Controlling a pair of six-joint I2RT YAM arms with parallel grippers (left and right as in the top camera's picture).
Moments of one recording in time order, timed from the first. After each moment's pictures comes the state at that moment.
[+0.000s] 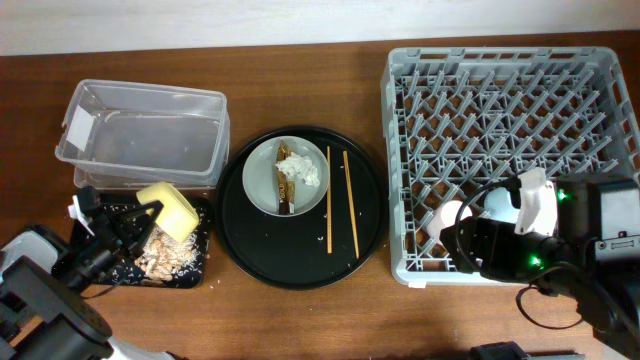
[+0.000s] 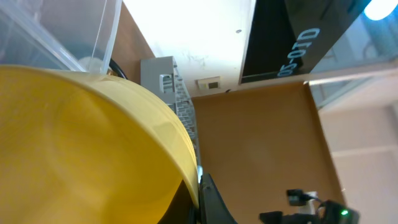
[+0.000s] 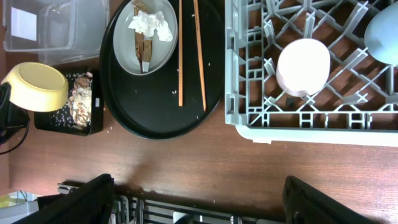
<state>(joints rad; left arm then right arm) 0.77 1.82 1.00 -1.54 1.53 0.97 0.09 0.97 1.45 -1.50 -0.34 0.33</state>
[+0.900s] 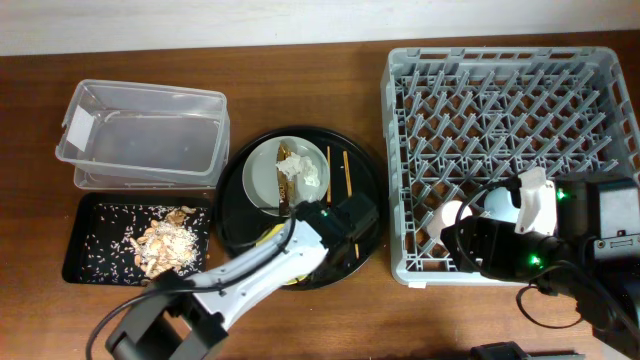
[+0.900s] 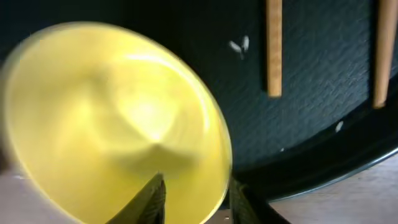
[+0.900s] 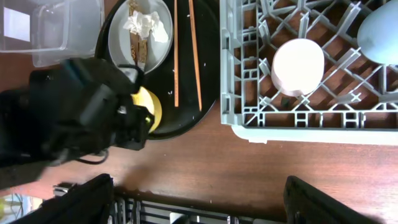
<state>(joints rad) -0.86 1.73 1.17 -1.02 -0.19 -0.69 0.09 0.98 1.45 -1.51 -0.32 0.33</state>
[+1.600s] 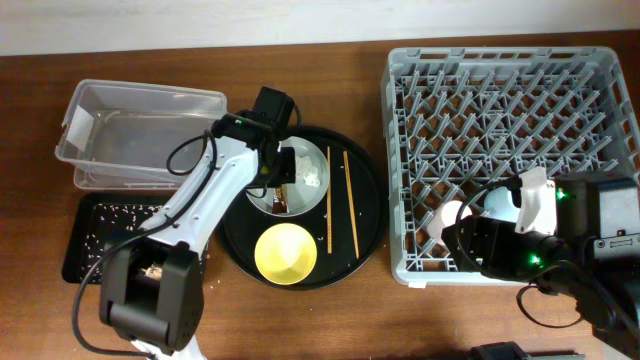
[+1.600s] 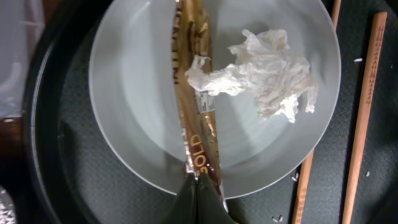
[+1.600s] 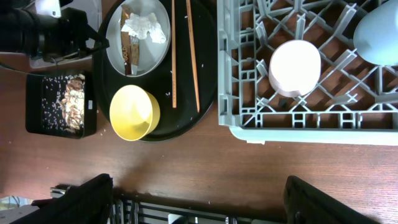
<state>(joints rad) -0.38 1.88 1.49 -0.96 -0.03 -0.37 0.09 0.98 1.45 -1.50 -0.31 0.33</state>
